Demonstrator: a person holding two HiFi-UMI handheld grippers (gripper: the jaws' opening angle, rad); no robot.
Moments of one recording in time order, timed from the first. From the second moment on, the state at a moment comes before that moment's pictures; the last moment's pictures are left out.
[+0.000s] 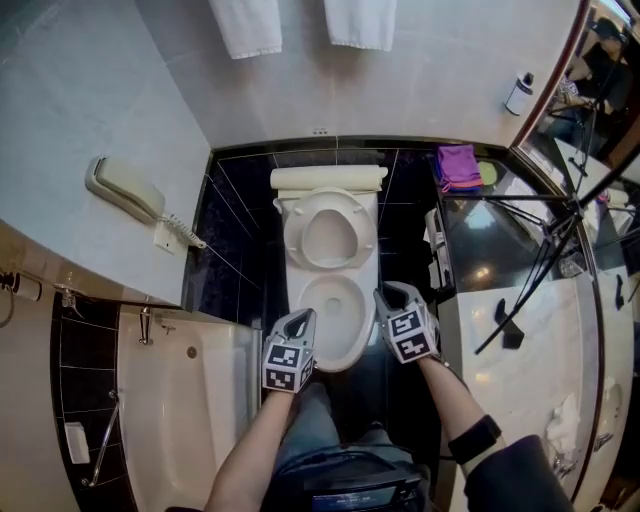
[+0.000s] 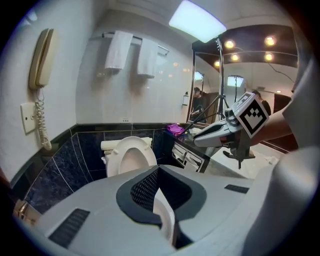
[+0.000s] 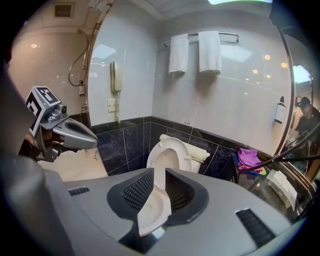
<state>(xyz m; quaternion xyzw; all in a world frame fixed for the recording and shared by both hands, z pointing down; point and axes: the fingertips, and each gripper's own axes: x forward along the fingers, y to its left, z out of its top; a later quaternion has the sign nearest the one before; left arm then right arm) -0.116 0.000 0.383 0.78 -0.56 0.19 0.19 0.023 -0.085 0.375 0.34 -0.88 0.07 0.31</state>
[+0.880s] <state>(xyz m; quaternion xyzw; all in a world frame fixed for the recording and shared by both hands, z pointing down) -0.150 -0.141 0.505 0.80 -0.52 0.19 0.23 -0.128 -0.342 0.464 0.24 -0.81 -0.25 0.48</state>
